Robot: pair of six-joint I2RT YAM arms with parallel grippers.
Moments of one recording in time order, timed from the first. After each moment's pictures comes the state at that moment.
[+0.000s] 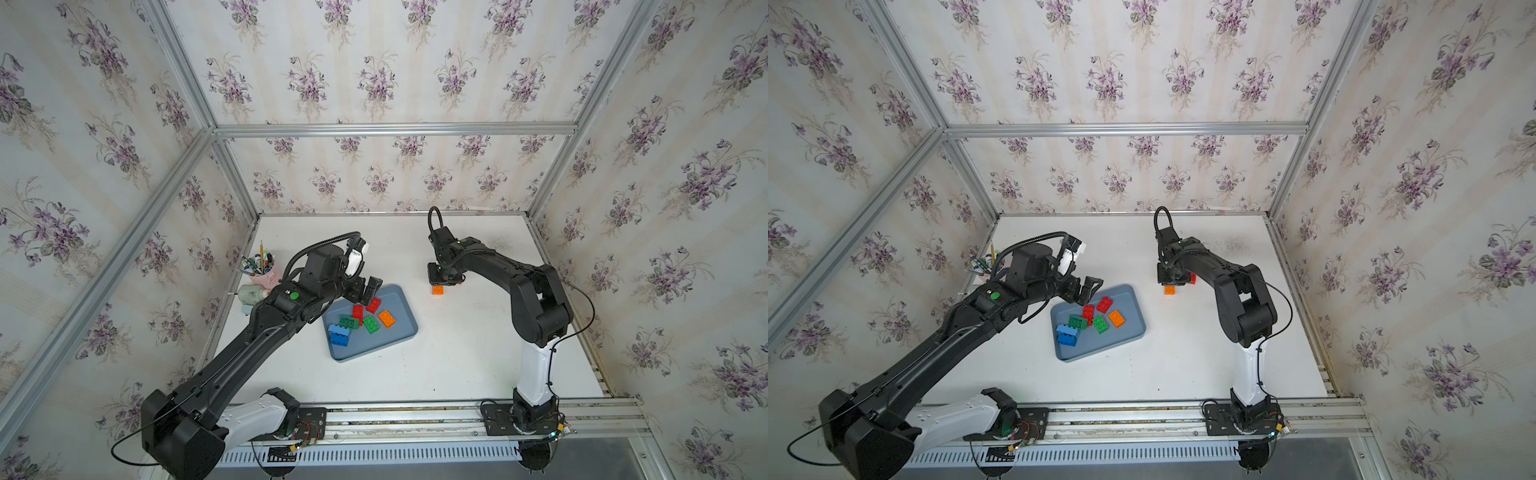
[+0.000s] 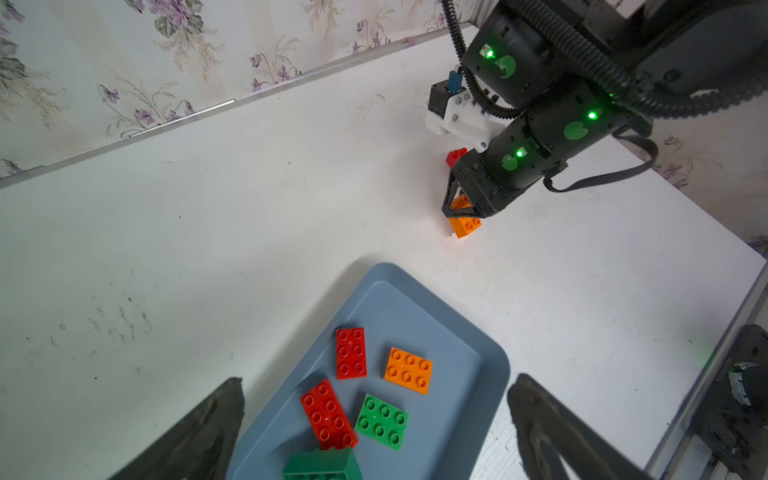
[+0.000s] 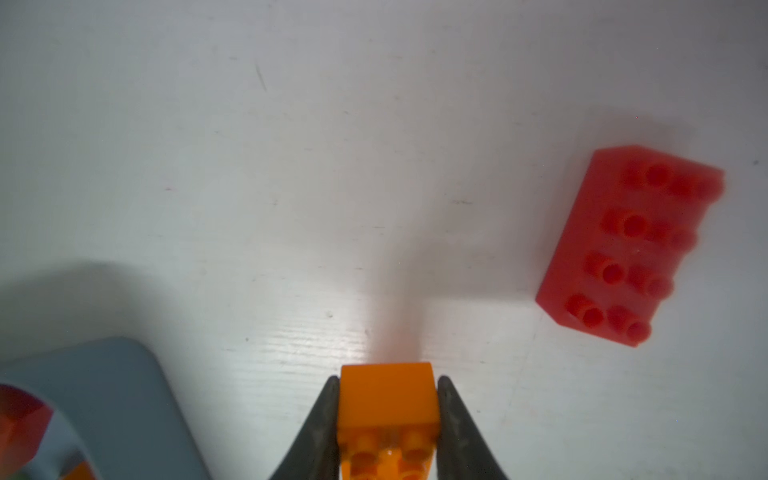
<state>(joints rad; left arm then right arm) -0.50 1.16 1.05 -0.54 0.13 -0.04 0.46 2.01 1.48 -0.80 0.02 0.37</state>
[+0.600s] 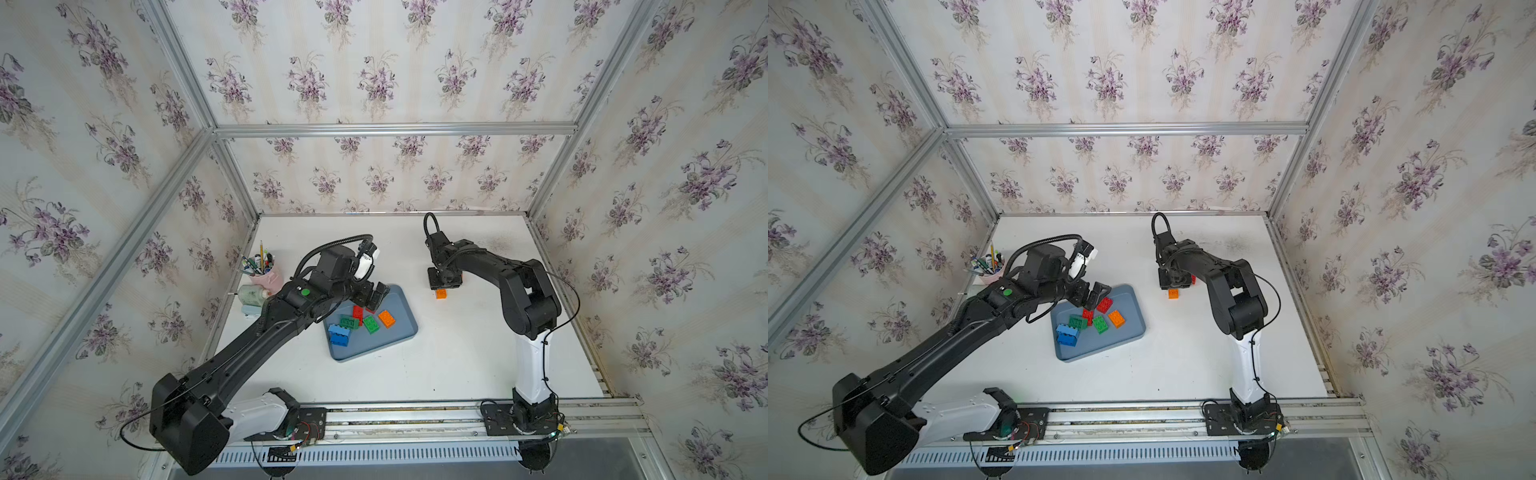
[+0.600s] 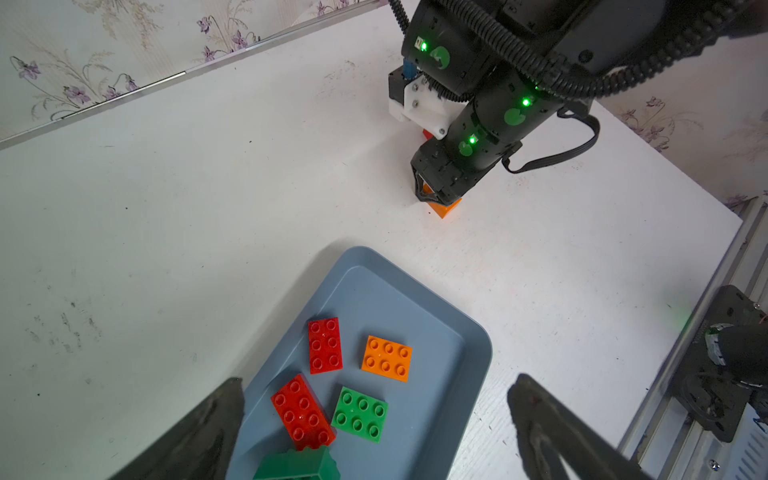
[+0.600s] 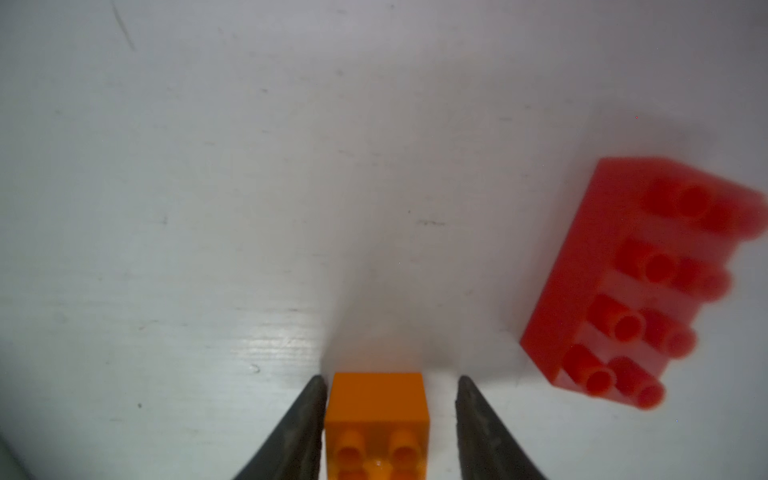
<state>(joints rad) -0.56 1.22 1.07 -0.55 0.14 -0.05 0.46 2.08 1.51 -0.81 0.10 0.33</state>
